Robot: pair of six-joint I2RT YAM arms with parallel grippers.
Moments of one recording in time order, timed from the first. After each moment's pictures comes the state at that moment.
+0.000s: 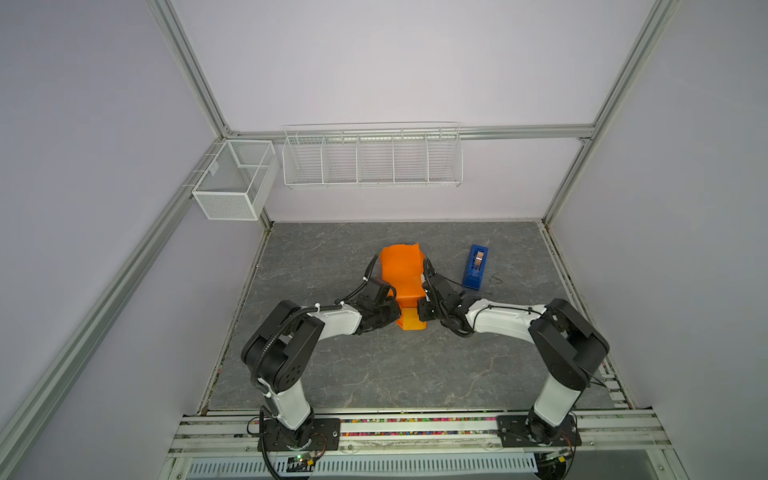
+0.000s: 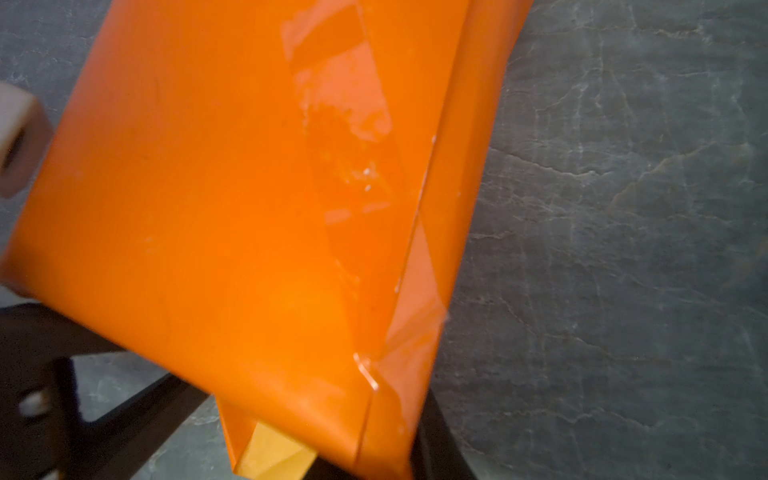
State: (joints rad) left arm -0.65 1.74 0.82 0.05 0.16 -0.98; right arm 0.75 1.77 0.97 -0.06 0.13 0.47
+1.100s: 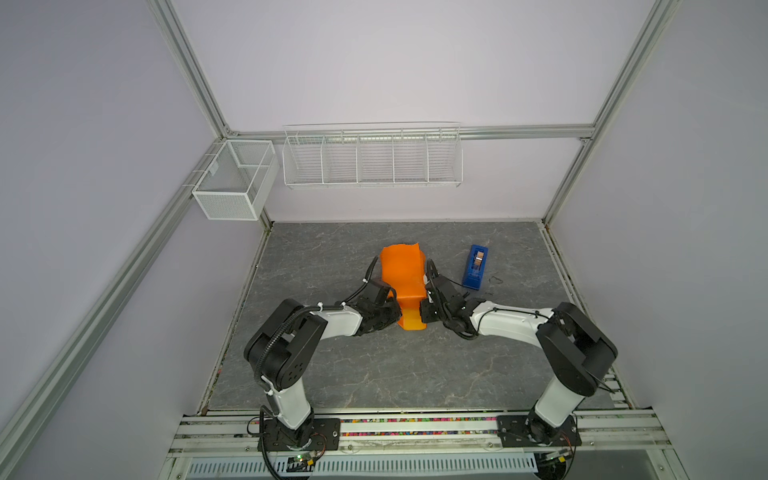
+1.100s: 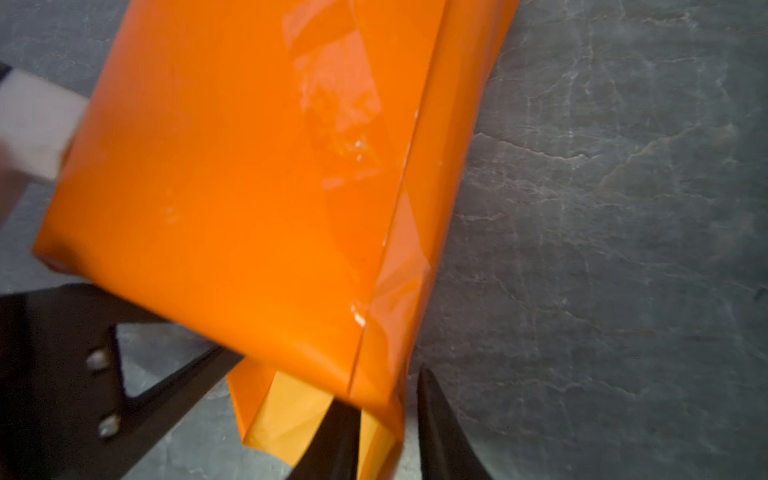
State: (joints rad) left arm -0.65 1.77 0.81 0.11 0.19 -0.98; right arm 0.75 1.69 0.92 -0.07 0.11 0.49
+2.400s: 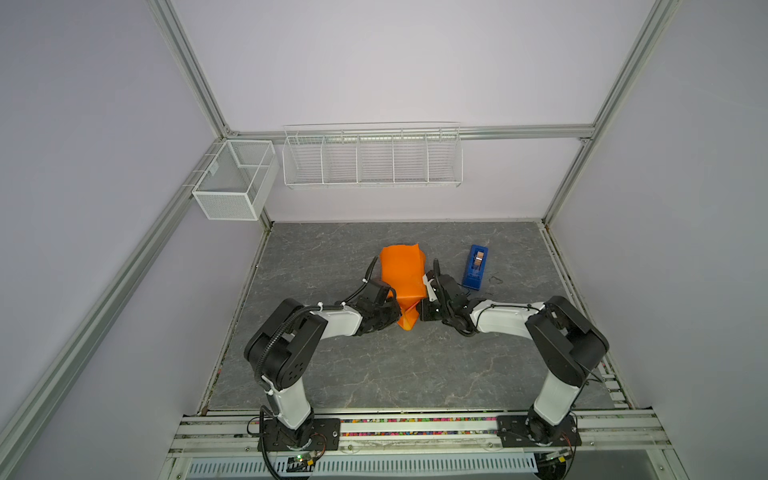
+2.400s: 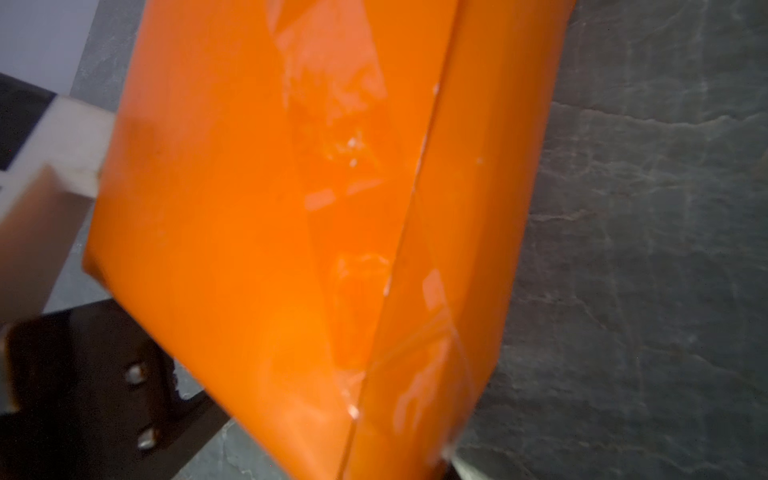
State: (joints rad) left arm -0.65 1.77 0.81 0.12 0.19 -0.98; right arm 0.69 1.79 0.91 0.08 -0.12 0.56
